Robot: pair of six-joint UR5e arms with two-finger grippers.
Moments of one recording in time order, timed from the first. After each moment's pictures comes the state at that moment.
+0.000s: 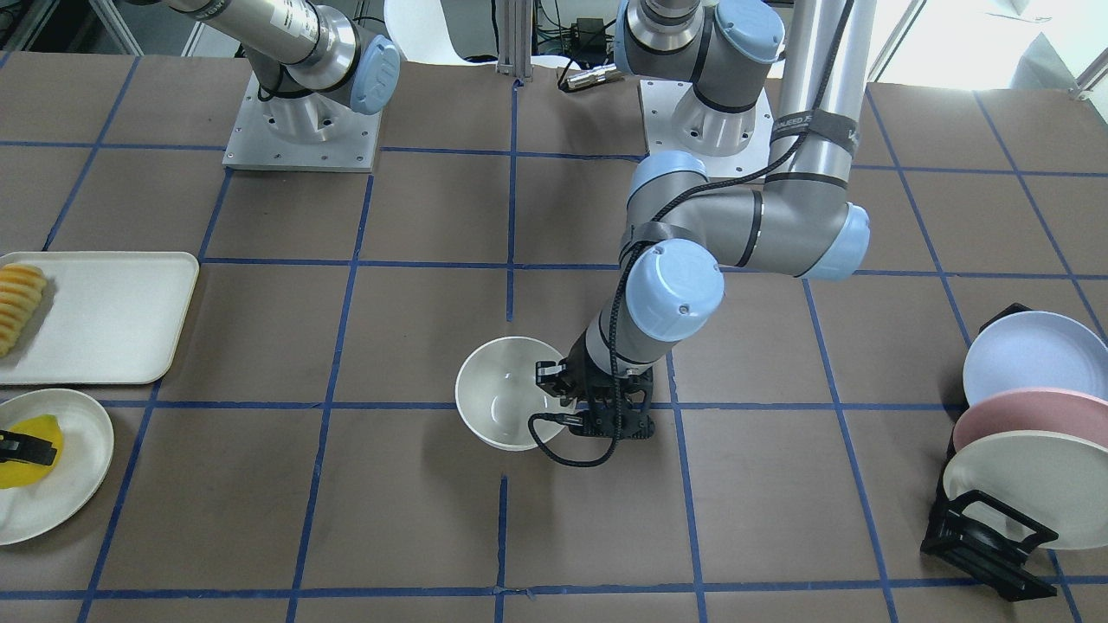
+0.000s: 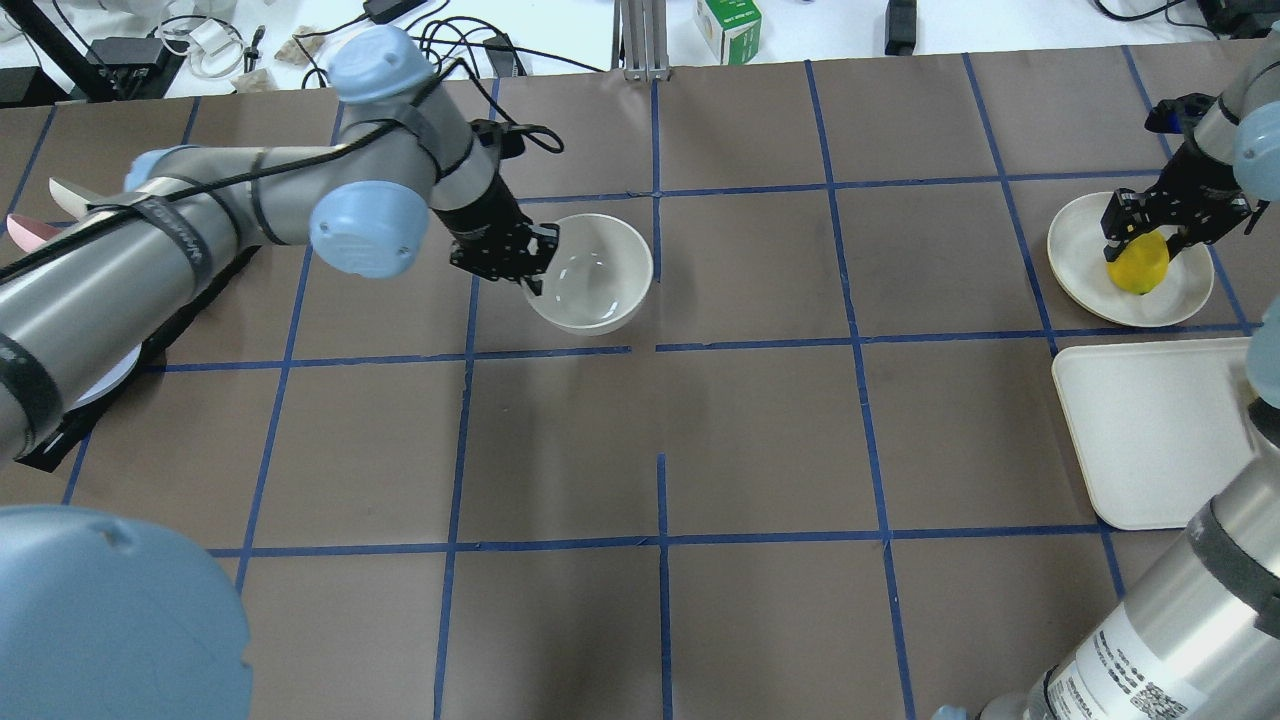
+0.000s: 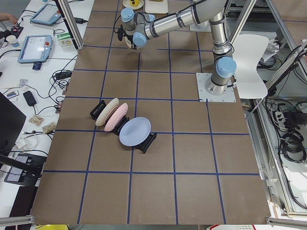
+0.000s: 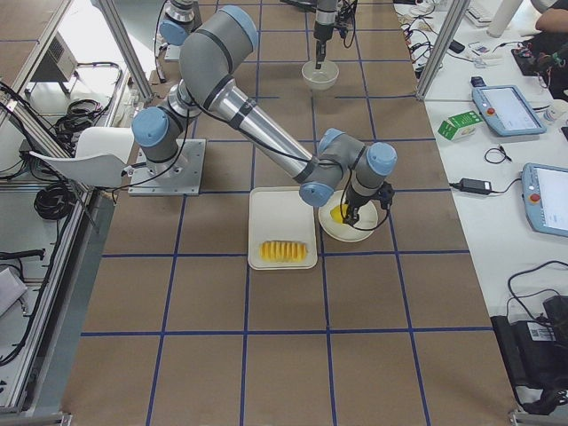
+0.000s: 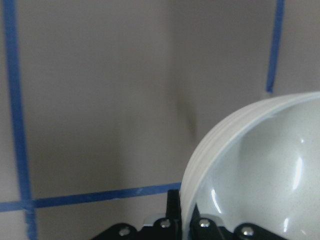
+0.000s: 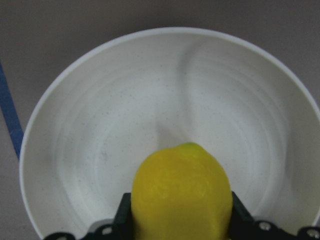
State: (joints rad) left arm -1.76 -2.03 -1.68 -1.01 1.35 -0.20; right arm 1.05 -0.94 1.44 -1.97 -1.61 -0.39
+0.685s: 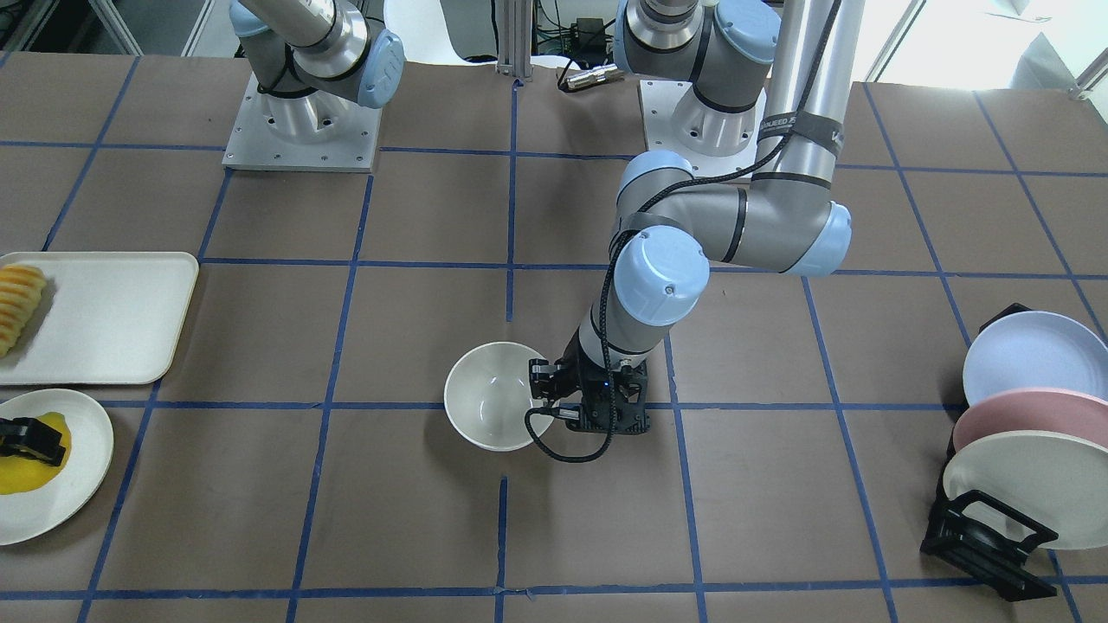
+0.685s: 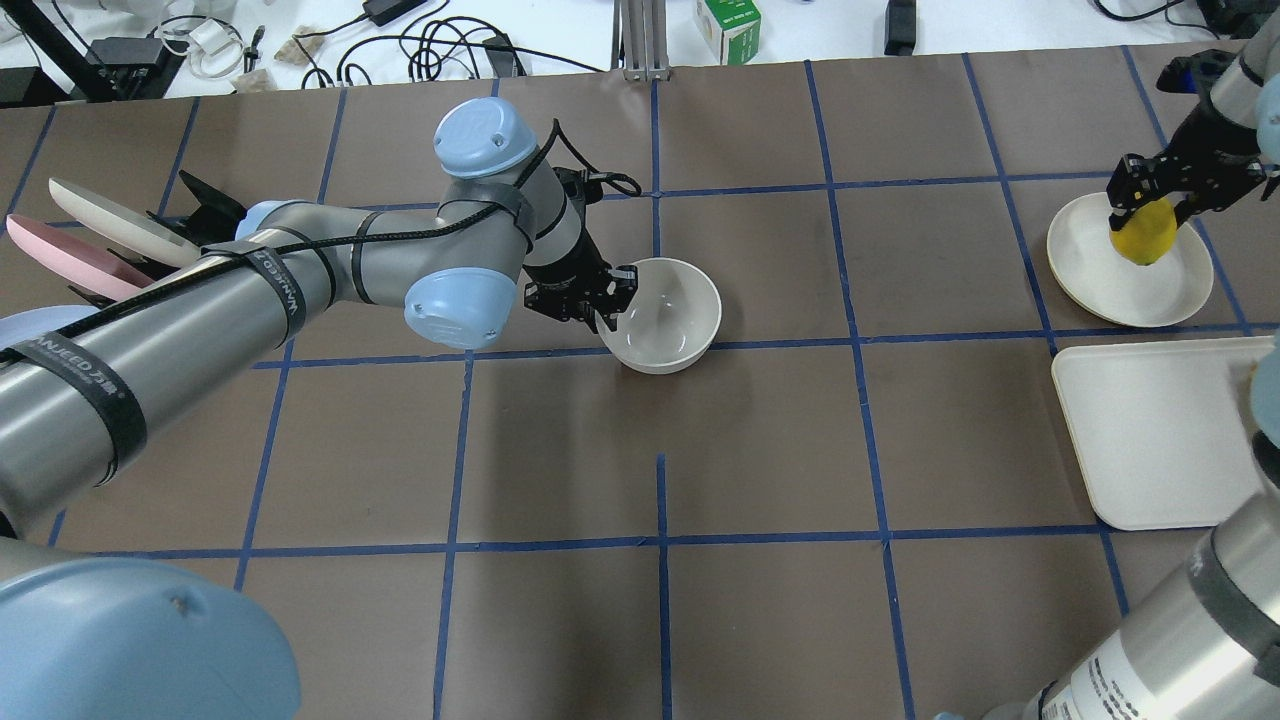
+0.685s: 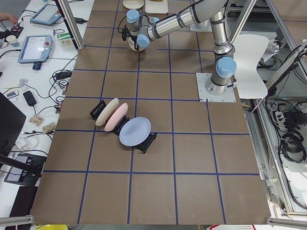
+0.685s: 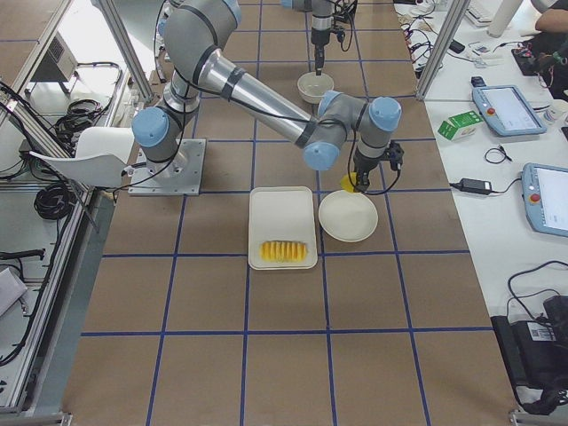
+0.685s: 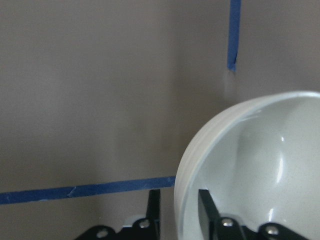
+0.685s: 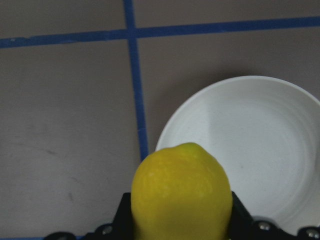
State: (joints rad) left arm -1.74 -2.01 -1.69 -0.94 1.39 -0.20; right arm 1.18 -1.08 1.43 -1.92 -1.55 -0.36
